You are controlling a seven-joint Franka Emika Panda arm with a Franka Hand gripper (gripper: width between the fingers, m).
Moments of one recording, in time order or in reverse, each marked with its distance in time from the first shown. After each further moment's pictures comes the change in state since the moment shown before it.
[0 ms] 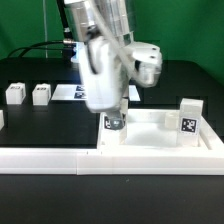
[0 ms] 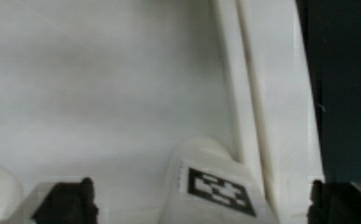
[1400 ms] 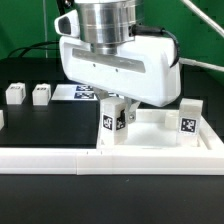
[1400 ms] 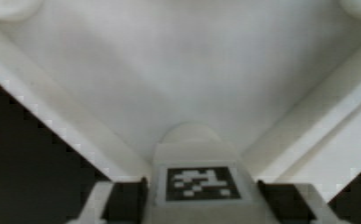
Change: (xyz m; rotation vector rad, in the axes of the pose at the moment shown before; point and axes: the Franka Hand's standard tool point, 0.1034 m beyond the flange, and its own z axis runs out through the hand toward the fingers) arm 0.009 0.002 0.000 -0.061 0.070 -0.639
